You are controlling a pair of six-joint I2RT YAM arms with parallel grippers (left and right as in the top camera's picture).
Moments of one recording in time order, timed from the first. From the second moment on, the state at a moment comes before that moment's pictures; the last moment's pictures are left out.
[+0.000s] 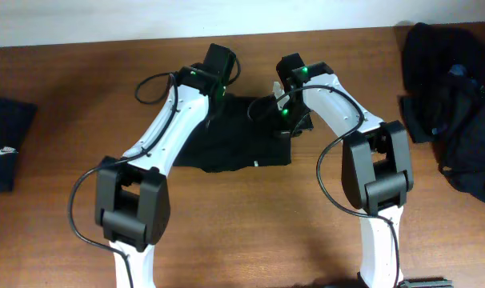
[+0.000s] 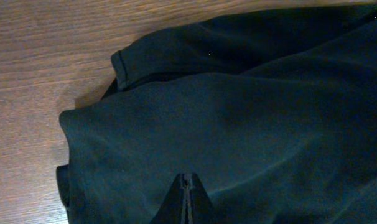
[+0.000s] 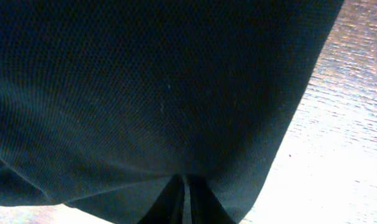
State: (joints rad) left arm -0.42 2.13 1.84 -0.97 -0.11 -0.25; right arm 0.28 2.26 1.81 -1.11 -0.25 0.12
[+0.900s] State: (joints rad) left arm -0.37 2.29 1.94 -1.05 -0.13 -0.25; right arm 0.27 2.23 1.68 -1.01 -0.16 0.11
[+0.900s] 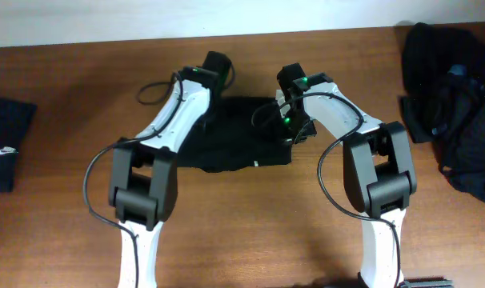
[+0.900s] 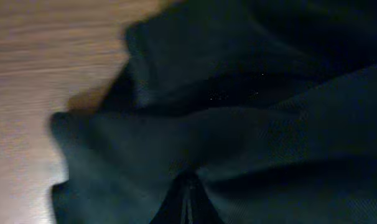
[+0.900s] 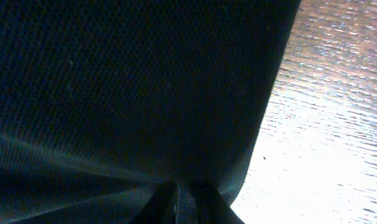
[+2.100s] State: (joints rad) left arm -0.37 1.99 1.89 -1.06 -0.14 -0.06; right arm 0.18 2.22 1.97 -1.33 -0.15 0.11
